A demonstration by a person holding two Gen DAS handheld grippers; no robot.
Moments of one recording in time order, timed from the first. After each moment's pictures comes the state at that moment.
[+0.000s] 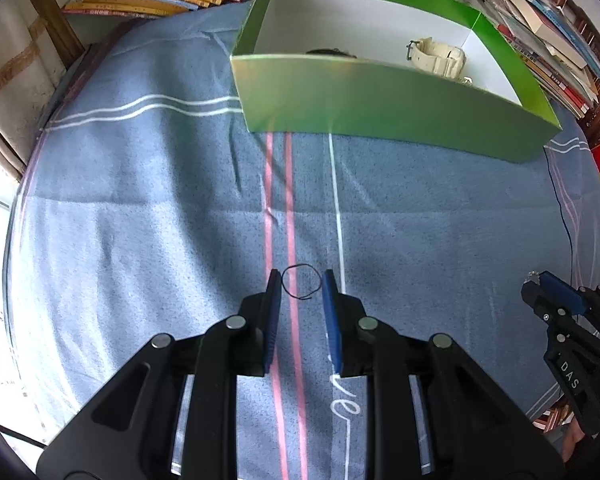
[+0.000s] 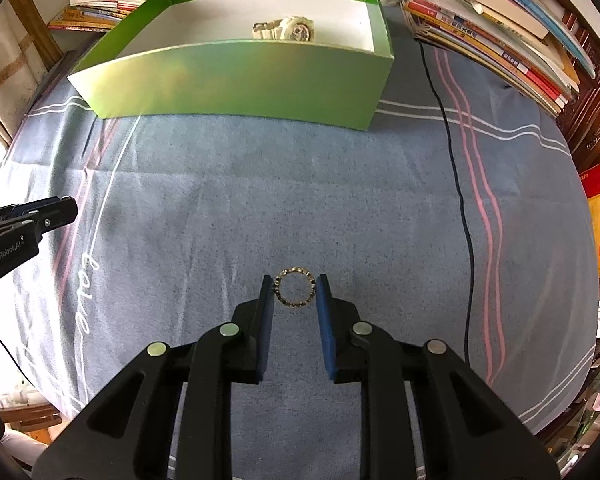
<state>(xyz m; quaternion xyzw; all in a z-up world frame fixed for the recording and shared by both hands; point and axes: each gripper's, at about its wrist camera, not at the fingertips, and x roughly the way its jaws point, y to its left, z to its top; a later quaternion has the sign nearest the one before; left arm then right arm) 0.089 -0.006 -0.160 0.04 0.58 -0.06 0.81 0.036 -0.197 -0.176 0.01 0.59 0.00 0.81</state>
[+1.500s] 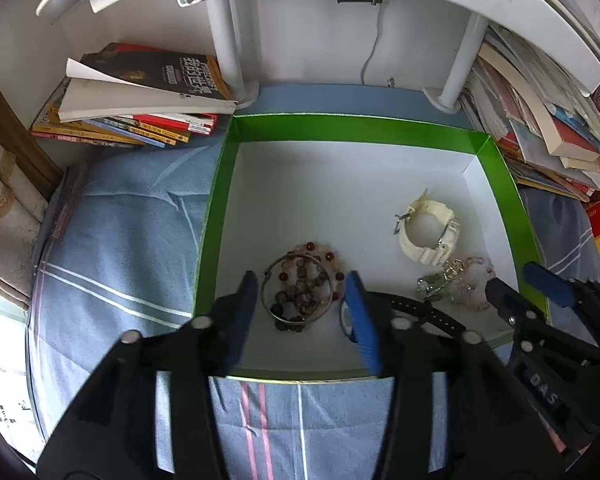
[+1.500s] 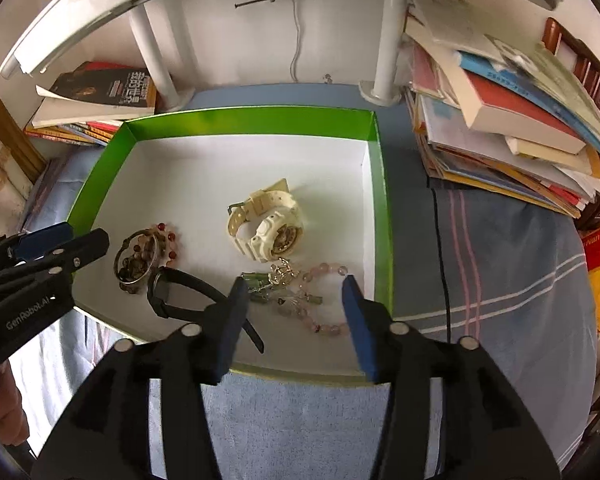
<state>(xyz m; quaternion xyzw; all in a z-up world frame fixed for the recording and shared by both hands) 0.222 -0.059 -0.103 0.05 0.51 -0.06 0.86 0.175 -0.226 -0.126 0.05 0.51 0.00 0.86</state>
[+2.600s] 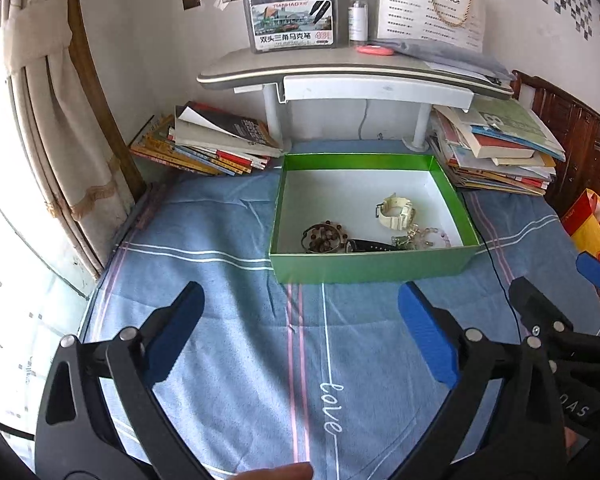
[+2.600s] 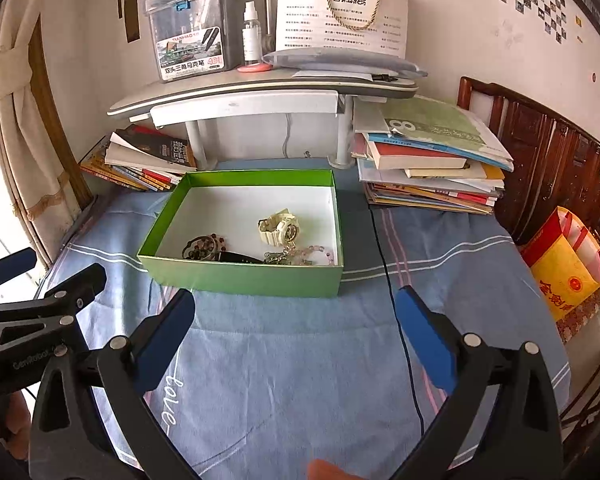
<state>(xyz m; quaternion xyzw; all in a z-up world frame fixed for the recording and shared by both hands) 0.038 -0.032 -0.012 0.06 0.39 -0.03 0.92 -0.001 -0.201 -0.025 0.05 0.37 -0.05 0.93</state>
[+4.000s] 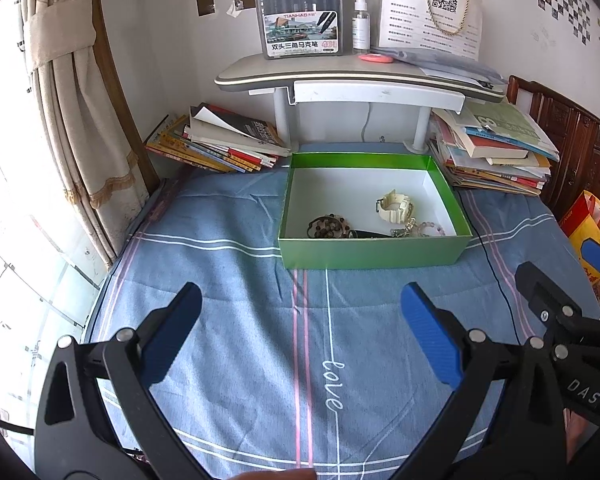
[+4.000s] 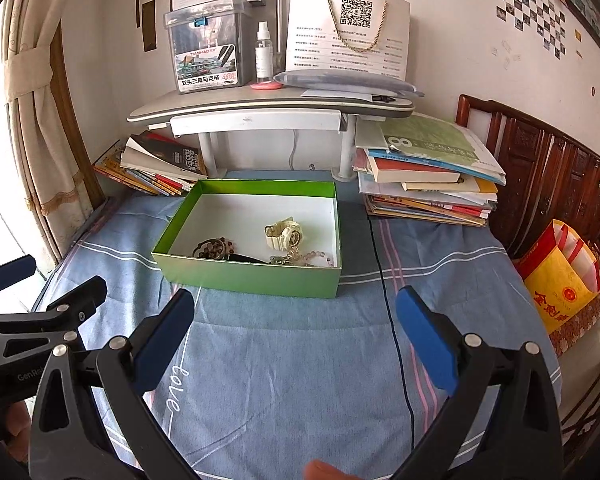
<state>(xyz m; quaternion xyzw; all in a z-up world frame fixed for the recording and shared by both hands) 0.005 -0.020 -0.002 0.06 0.38 -0.03 0.92 -0.028 -0.191 -0.008 0.03 0.35 -0.04 0.93</state>
